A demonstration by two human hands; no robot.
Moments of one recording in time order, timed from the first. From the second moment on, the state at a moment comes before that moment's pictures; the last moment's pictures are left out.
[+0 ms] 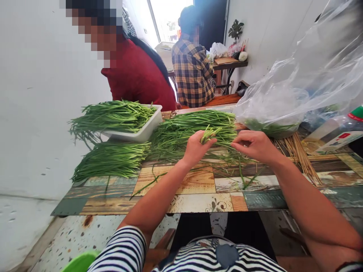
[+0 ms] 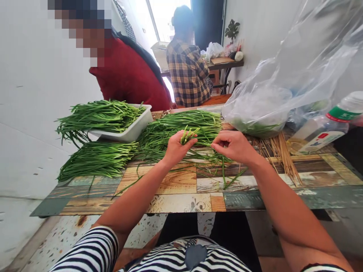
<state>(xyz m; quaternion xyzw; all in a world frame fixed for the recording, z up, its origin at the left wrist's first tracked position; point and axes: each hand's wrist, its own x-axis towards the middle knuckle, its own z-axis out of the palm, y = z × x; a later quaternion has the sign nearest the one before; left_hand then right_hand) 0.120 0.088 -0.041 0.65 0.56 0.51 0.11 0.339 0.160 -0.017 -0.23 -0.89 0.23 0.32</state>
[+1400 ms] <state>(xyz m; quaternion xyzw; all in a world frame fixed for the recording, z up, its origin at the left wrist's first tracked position) 0.121 0.074 -0.024 0.63 0.53 0.57 0.06 0.335 0.178 -0.039 -0.34 -0.89 0.22 0.21</state>
